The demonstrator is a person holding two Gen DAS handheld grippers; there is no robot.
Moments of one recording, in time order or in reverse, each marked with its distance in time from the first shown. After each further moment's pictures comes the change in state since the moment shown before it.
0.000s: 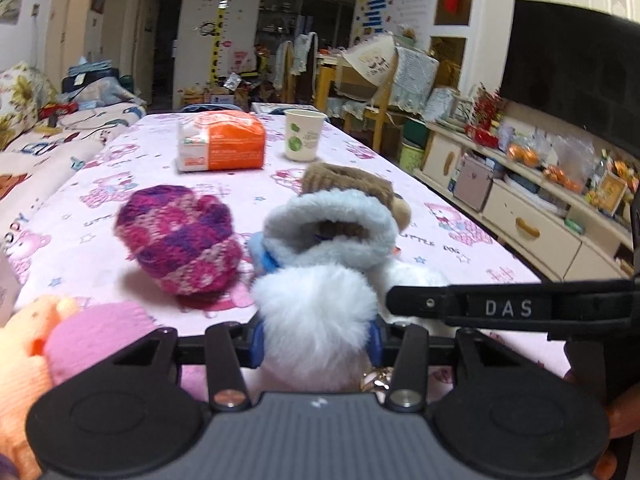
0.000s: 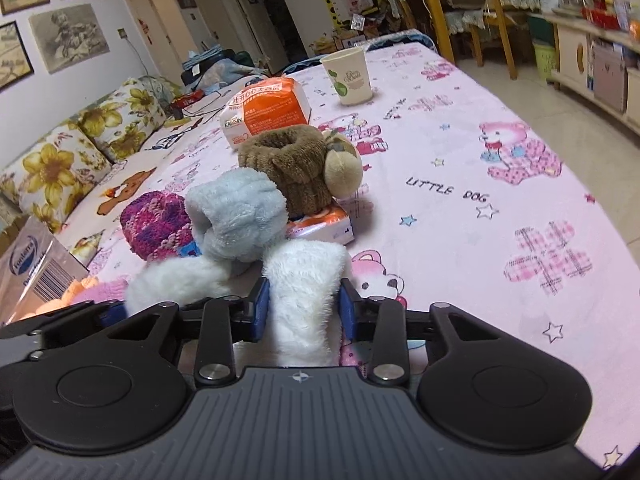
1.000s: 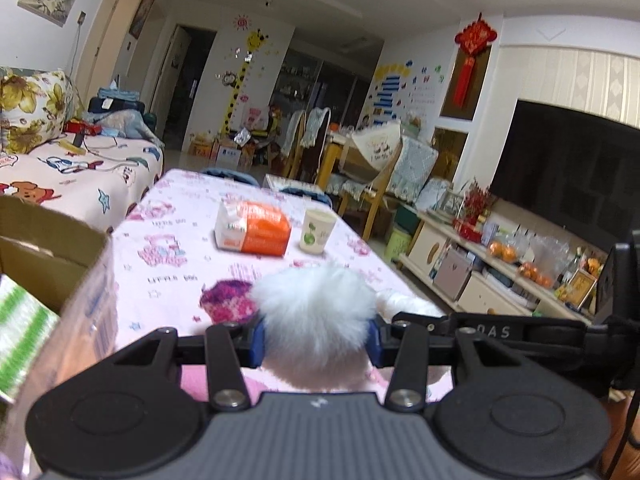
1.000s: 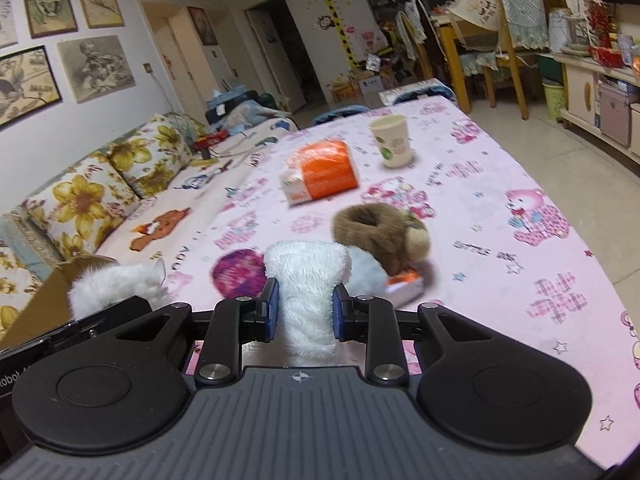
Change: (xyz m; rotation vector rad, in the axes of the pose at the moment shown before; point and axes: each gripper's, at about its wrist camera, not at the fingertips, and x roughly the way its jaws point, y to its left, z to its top) left arm -0.108 0.051 0.028 -0.143 -0.222 -0.066; right arm -0.043 0.050 0.019 -0.015 -0.130 0.057
